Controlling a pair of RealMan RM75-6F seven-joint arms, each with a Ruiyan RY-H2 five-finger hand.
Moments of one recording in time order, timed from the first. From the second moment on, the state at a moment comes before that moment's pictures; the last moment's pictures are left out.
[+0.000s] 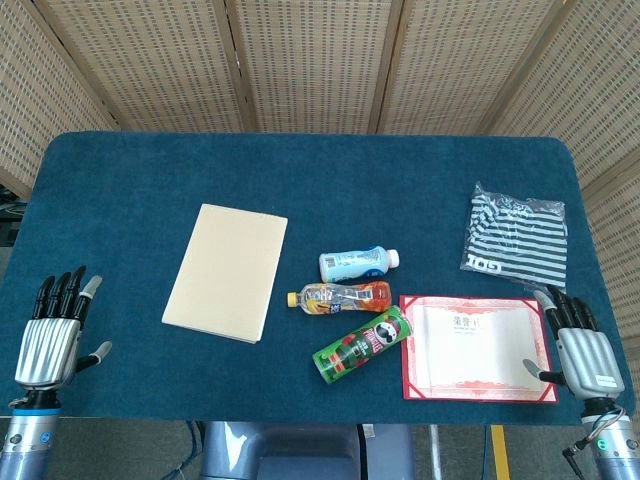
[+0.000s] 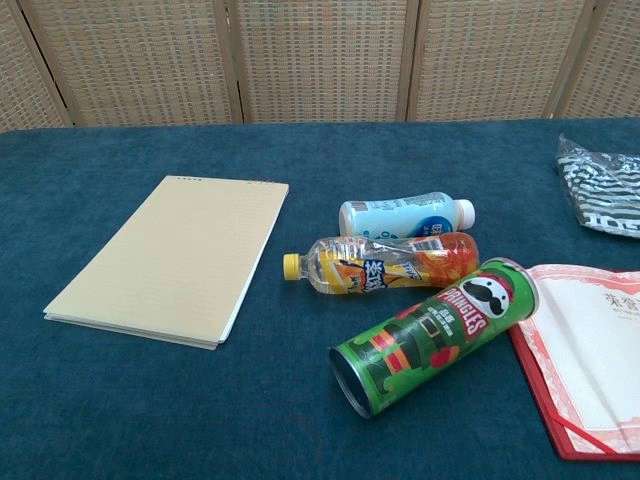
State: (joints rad) left arm -0.10 -1.29 -0.06 -1.72 1.50 1.54 0.42; right arm 0.12 -1.07 0.05 -1.72 -1.40 1.34 -0.04
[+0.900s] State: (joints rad) left arm -0.12 -1.29 -0.05 -1.72 1.49 1.51 0.42; right arm 0.12 -1.08 0.05 -1.71 -1.42 1.36 -0.04
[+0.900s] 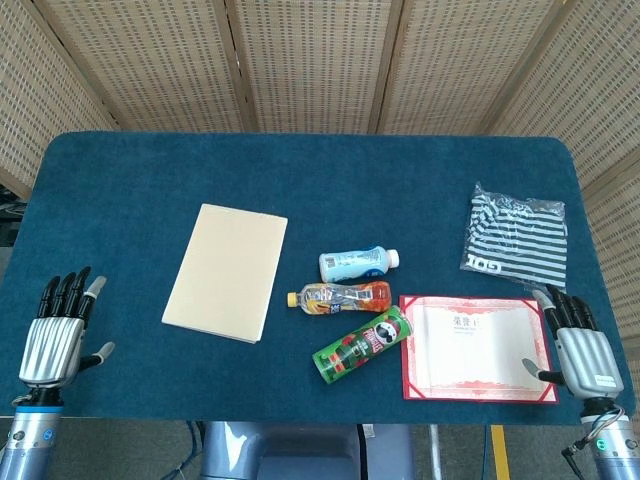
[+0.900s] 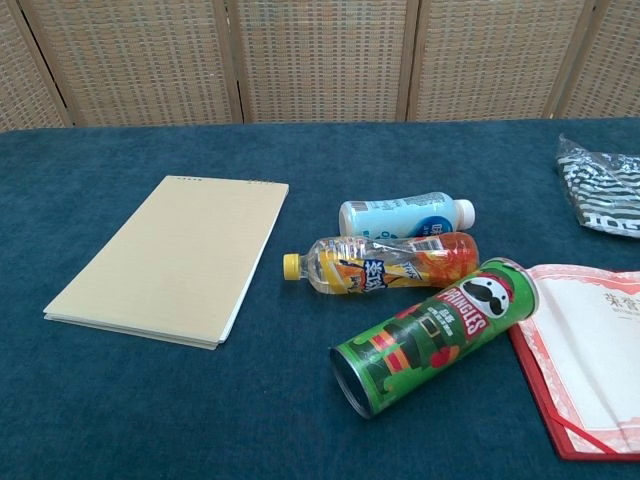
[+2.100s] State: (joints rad) left arm -0.24 -1.38 -0.09 -1.67 1.41 1.33 0.51; right arm 0.11 -1.08 0.06 -1.70 -1.43 1.38 0.00
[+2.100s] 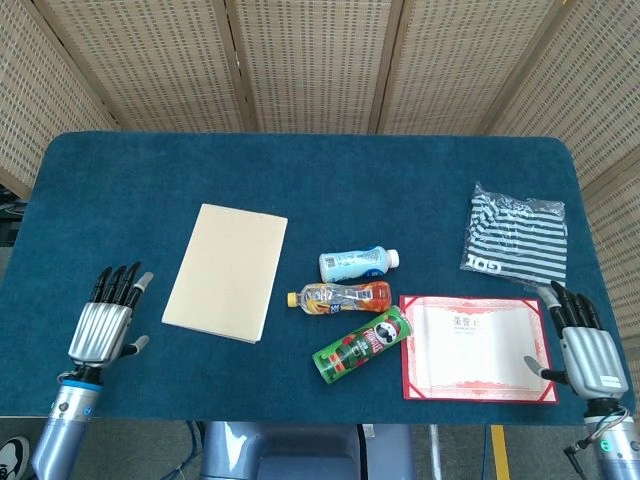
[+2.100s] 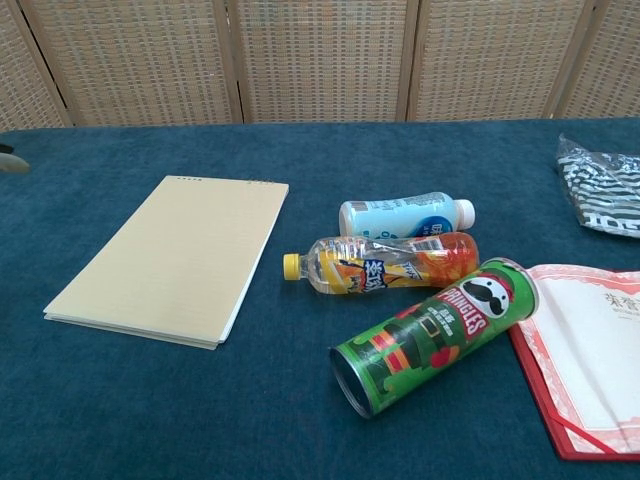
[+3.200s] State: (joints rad) left arm -0.39 -1.60 -0.06 -1.58 1.28 1.16 0.73; right arm 0.11 -1.04 0.07 -1.69 -1.42 1.37 0.12
